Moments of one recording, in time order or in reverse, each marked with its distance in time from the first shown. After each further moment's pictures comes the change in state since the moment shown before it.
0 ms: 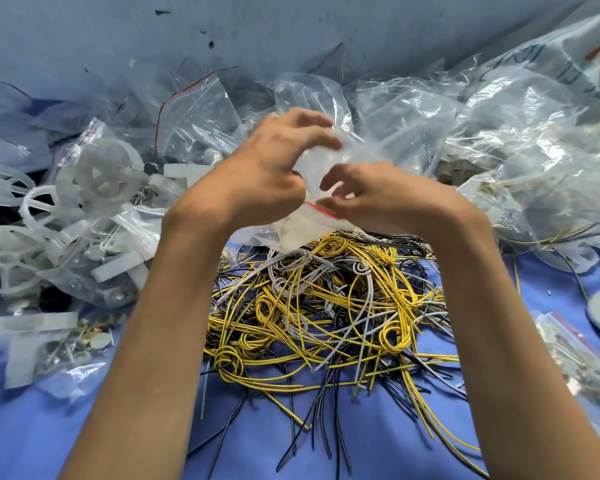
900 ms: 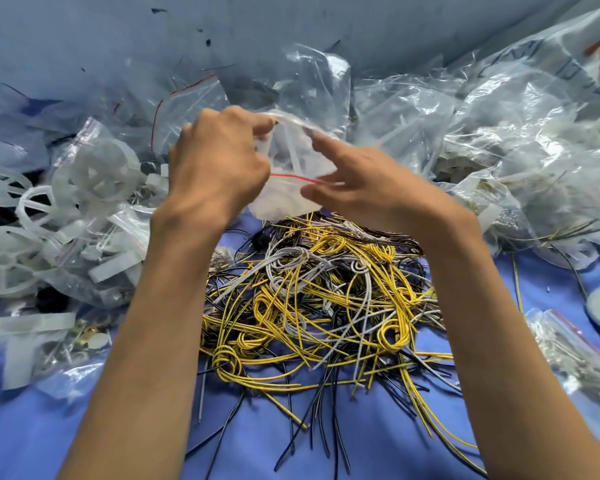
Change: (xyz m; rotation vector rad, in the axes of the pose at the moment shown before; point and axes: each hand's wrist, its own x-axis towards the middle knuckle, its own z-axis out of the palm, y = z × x) left_hand 0.000 -0.019 -0.001 0.102 0.349 -0.403; right_hand 0.003 -0.003 0.005 0.223 0.144 -0.205
